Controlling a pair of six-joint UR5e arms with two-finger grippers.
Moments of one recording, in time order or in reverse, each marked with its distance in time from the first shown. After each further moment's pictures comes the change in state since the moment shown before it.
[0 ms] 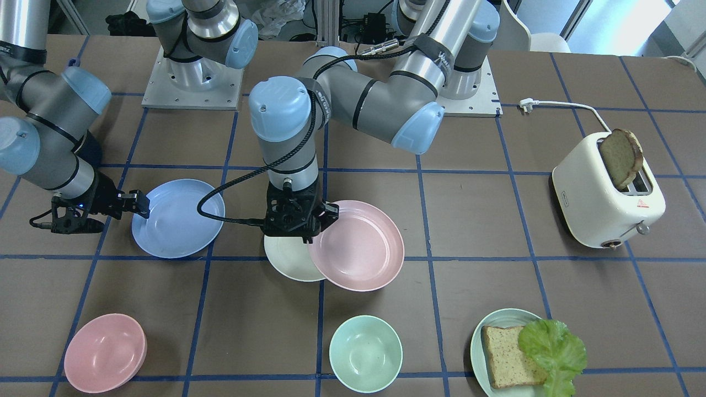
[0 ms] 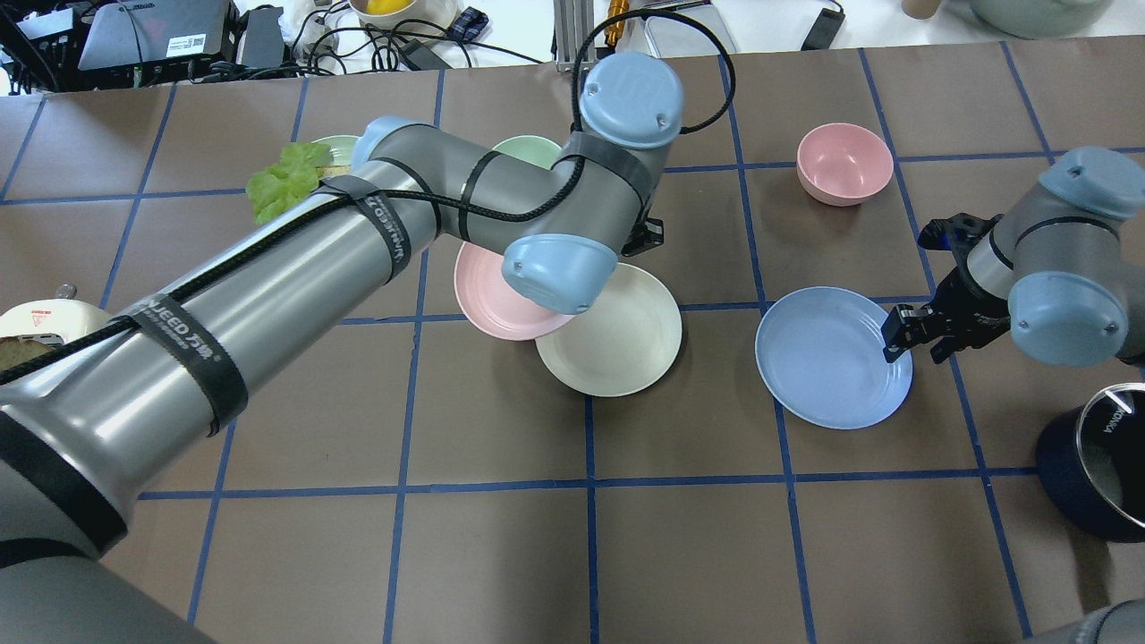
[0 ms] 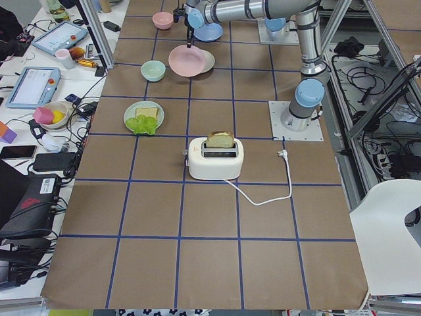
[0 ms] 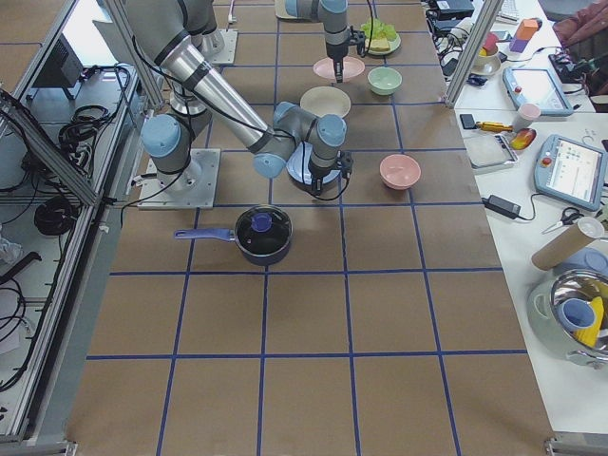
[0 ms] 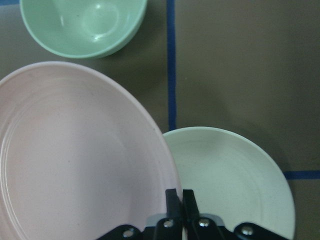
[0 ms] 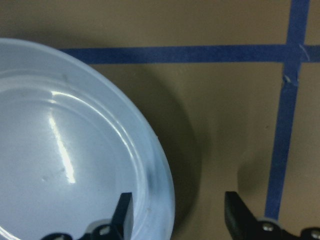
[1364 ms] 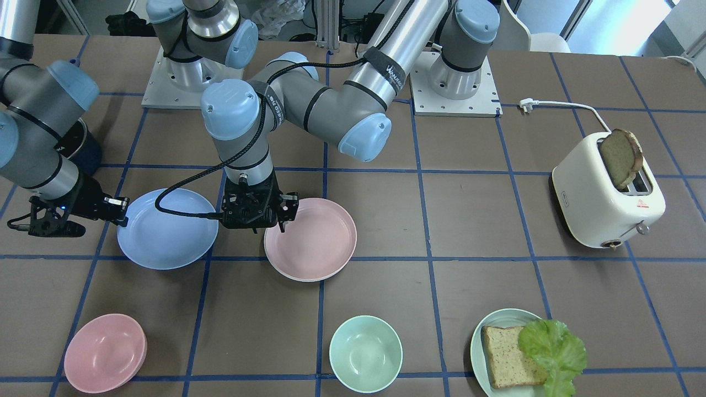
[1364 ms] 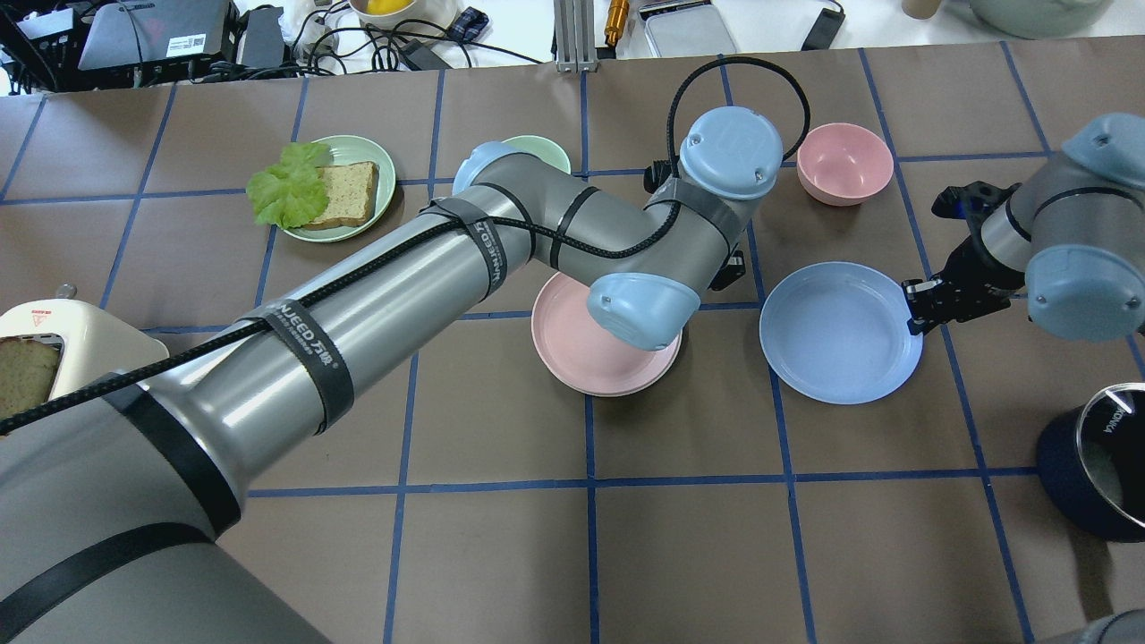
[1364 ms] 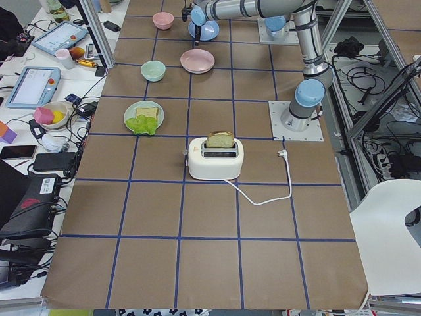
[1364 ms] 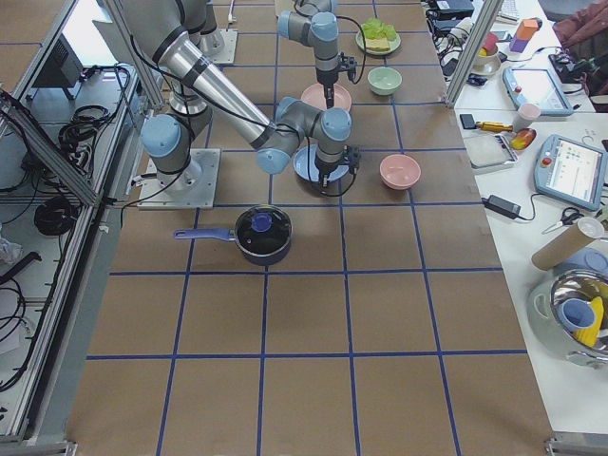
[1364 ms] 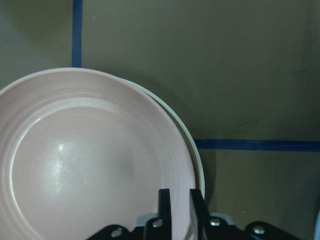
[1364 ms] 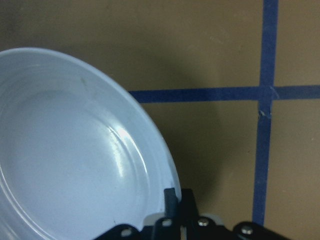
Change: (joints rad) left arm -0.075 -0.058 0.055 -0.024 -0.042 -0.120; right arm 0.002 -0.020 -0.089 0.049 0.033 0.034
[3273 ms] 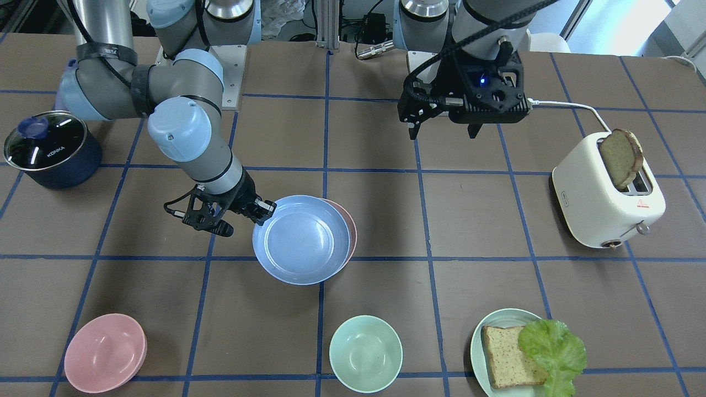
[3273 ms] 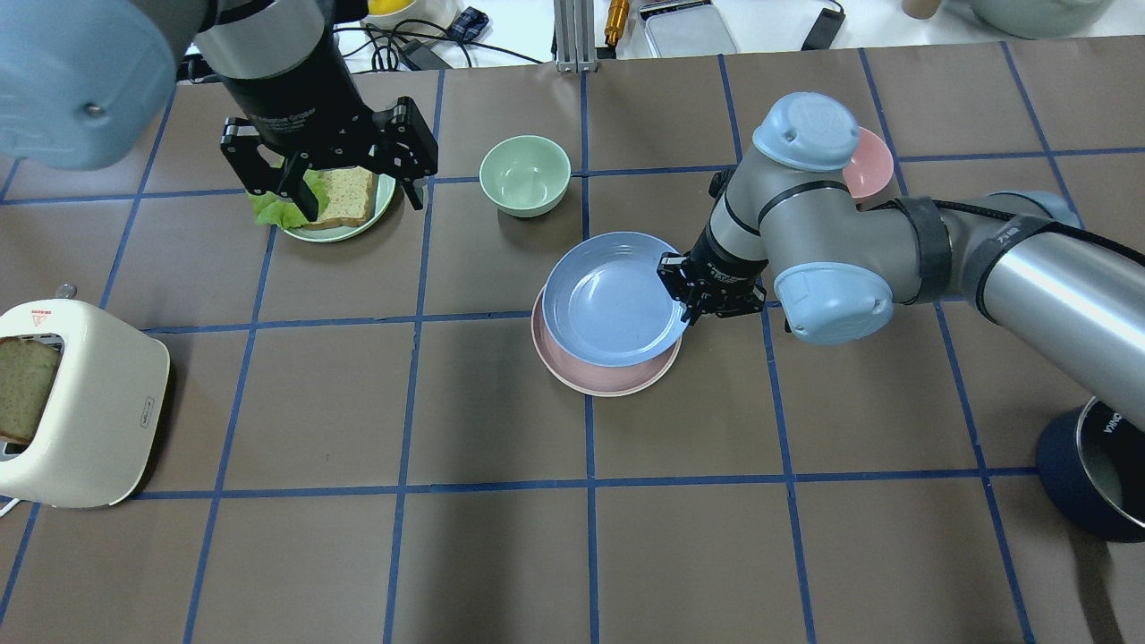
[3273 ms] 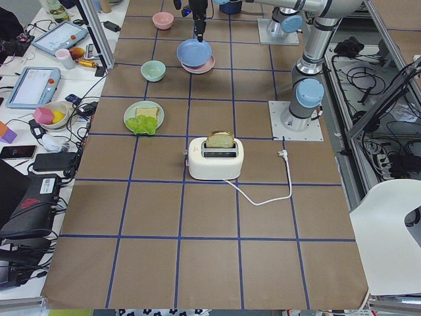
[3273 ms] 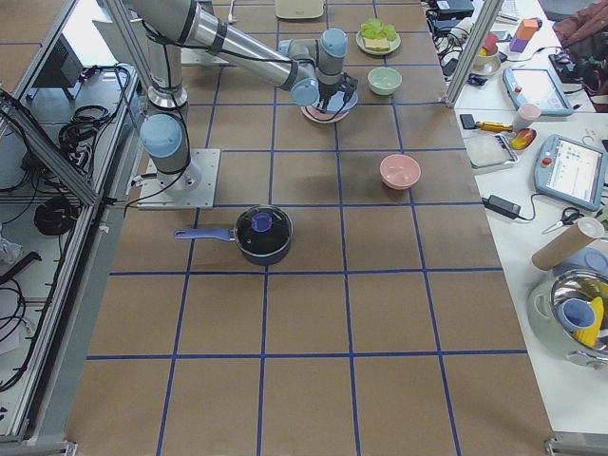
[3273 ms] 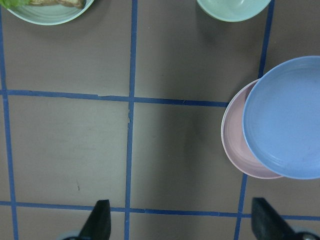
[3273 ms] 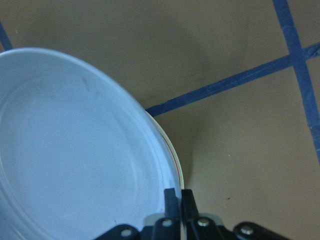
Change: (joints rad) left arm 0.476 0.533 -0.026 -0.576 -0.120 0.437; right arm 0.538 0.025 -0.067 -0.050 0.102 0.881
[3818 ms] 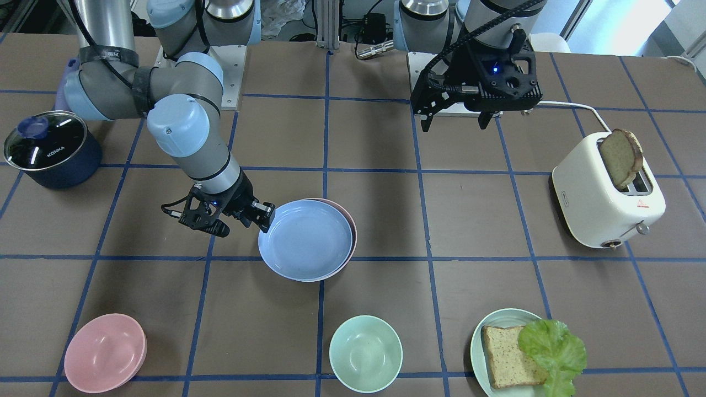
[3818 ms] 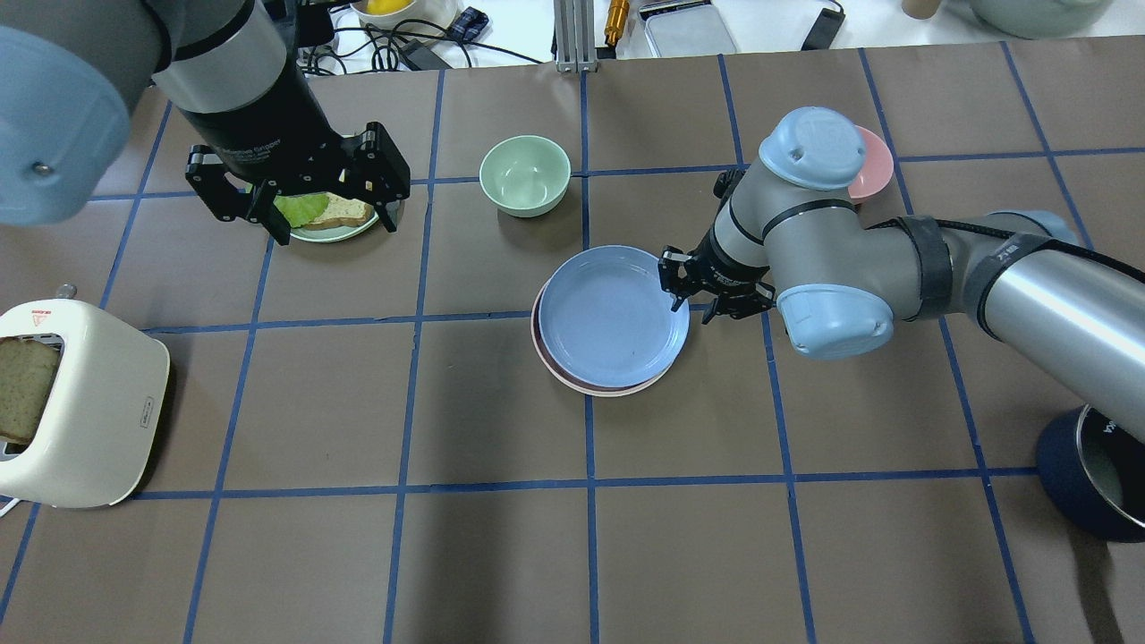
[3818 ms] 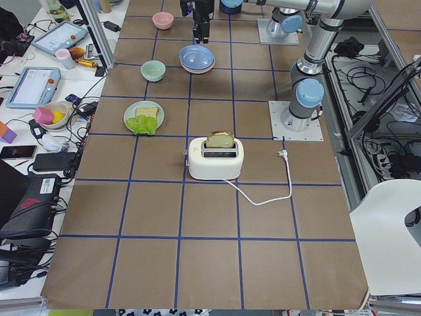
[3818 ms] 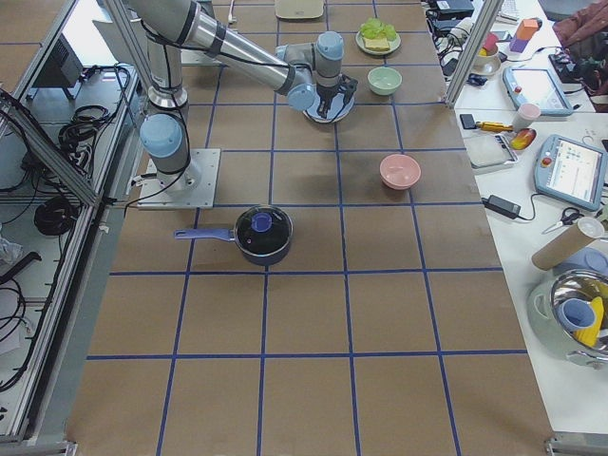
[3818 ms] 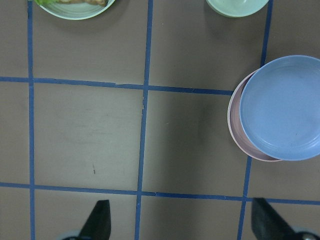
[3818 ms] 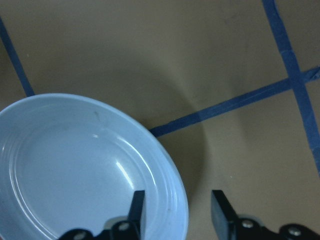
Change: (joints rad) left arm 0.026 0.054 -0.087 0.035 0.017 0.009; right arm -0.016 -0.006 0.024 -0.099 -0.004 -0.003
